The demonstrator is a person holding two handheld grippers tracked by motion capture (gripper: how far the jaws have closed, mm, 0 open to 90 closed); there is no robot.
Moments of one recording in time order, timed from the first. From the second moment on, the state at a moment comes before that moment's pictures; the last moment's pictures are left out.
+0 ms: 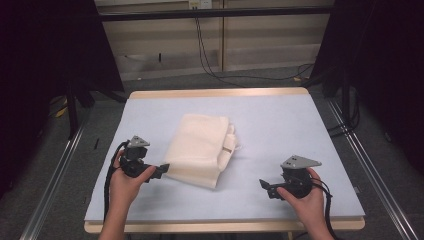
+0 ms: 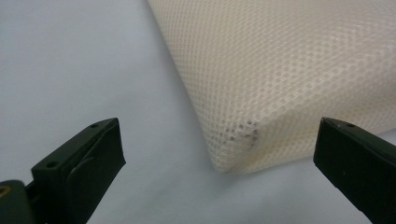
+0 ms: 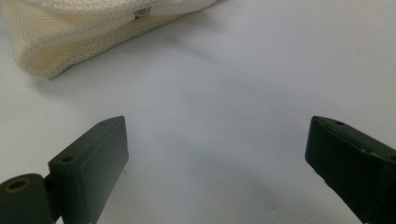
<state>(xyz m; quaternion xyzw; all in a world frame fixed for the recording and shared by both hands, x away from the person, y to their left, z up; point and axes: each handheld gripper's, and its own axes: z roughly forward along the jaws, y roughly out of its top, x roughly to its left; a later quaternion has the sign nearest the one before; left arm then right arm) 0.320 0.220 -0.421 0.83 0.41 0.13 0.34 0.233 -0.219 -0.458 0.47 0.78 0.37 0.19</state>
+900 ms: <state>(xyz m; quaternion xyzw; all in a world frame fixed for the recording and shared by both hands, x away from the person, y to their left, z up) 0.314 0.175 -0.412 0.86 0.33 0.08 0.37 0.232 -0.179 -0.463 0.43 0.80 0.39 0.16</state>
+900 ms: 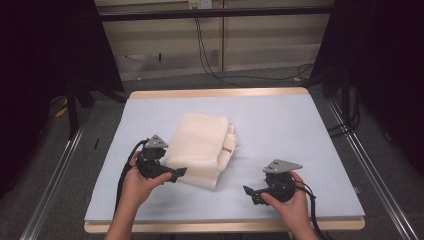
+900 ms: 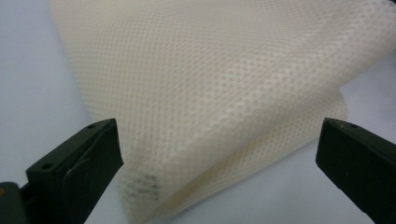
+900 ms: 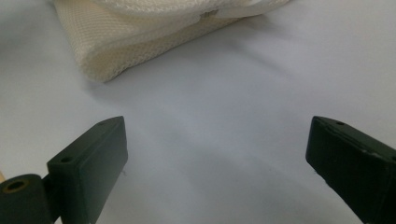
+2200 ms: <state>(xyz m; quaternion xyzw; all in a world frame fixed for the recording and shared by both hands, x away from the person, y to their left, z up) 0.315 0.142 -0.423 0.88 0.29 0.09 0.36 0.241 -0.097 -0.475 0.40 0.80 0.44 0.09</state>
